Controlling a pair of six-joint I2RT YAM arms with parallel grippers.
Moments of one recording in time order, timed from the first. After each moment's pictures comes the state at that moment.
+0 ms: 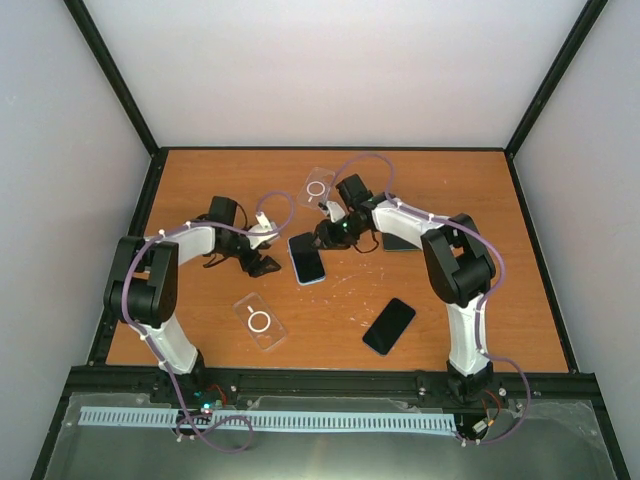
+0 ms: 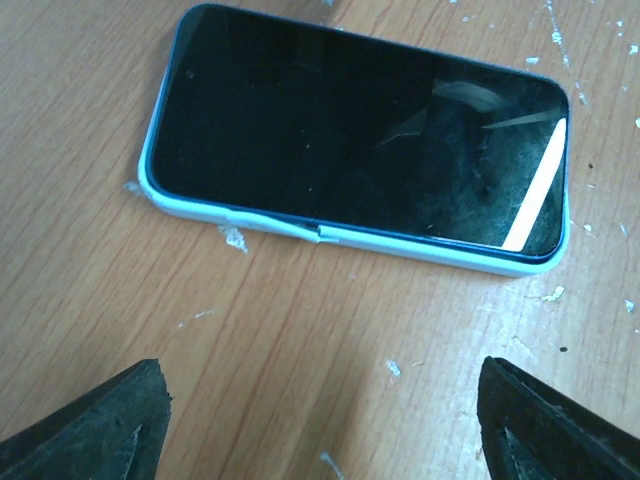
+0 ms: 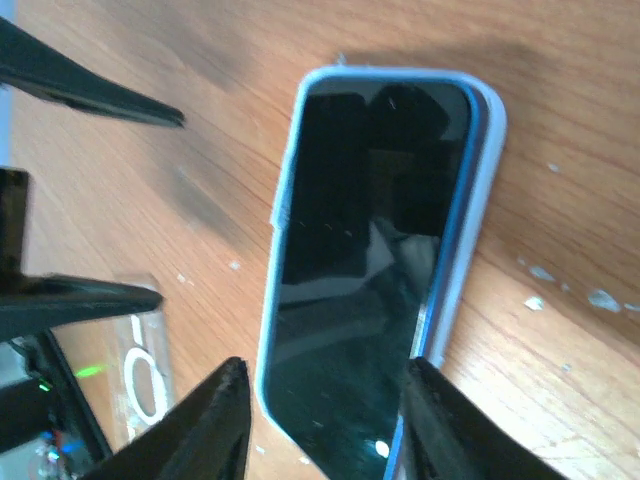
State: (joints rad) left arm -0.15 1.73 0.94 -0.41 0.65 0.82; right arm 0.56 2.06 1.49 -0.53 -0.65 0.31
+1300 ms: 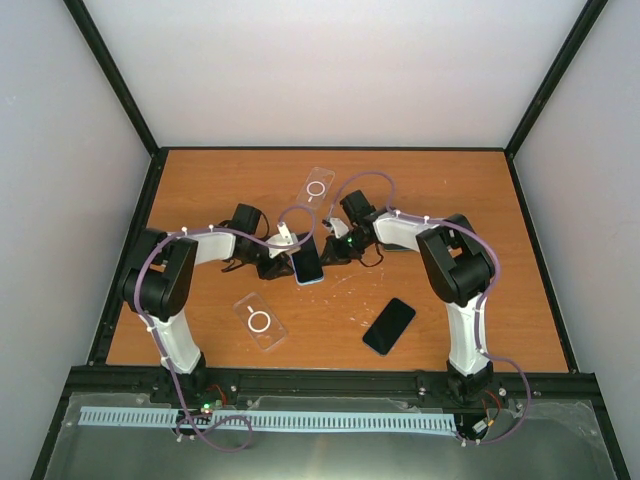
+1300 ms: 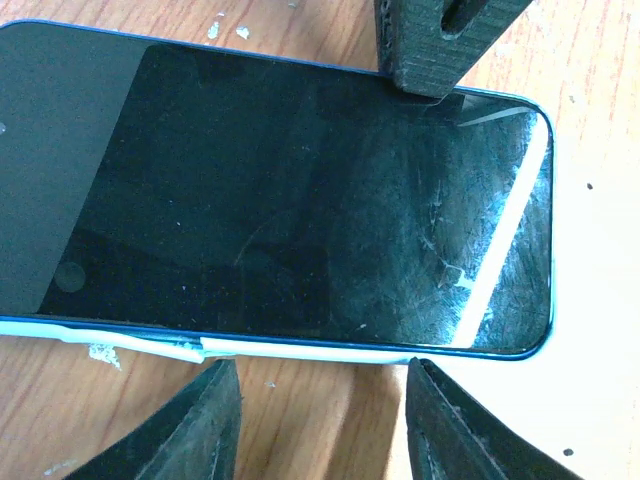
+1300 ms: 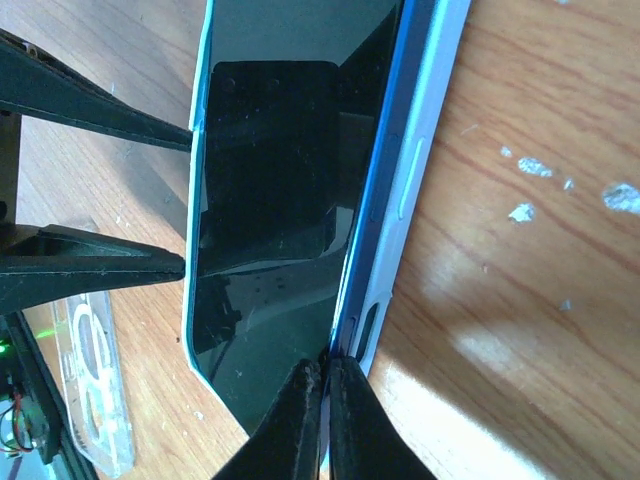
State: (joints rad) left arm -0.30 1.81 0.92 -0.29 0.60 0.77; right arm 0.55 2.07 1.33 -0.45 -0.67 0.25
